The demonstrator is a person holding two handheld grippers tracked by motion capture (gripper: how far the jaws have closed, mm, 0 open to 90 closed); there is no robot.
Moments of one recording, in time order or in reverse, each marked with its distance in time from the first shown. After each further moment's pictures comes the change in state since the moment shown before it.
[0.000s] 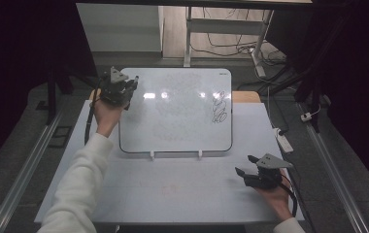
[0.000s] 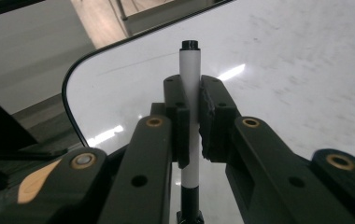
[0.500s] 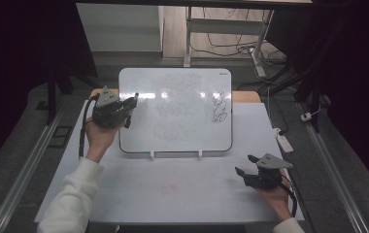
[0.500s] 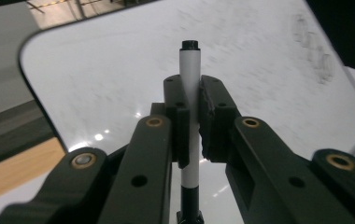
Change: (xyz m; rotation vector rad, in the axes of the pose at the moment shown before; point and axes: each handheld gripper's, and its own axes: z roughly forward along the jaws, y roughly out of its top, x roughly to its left) left arm -0.028 -0.042 -0.054 -0.079 -0.167 -0.021; right arm 0.001 0.001 -0.001 -0.011 -0.002 -0.002
